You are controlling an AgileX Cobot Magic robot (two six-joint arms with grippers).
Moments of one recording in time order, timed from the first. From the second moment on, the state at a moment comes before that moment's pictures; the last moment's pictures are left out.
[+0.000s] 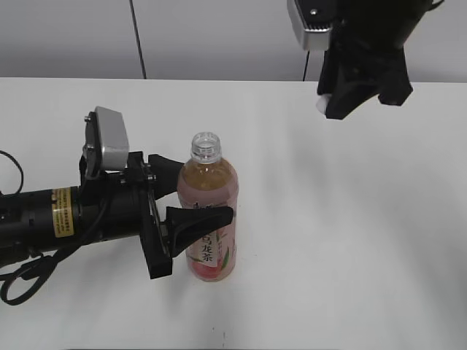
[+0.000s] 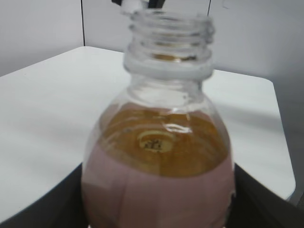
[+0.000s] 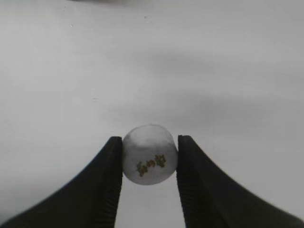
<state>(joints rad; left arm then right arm) -0.39 1.89 -0.52 0.94 -1.21 -0.31 0.42 1.80 -1.63 0.18 1.22 -1.42</state>
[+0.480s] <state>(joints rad) -0.39 1.89 -0.52 0.94 -1.21 -0.31 0.40 1.80 -1.38 0.14 1.20 -1.18</state>
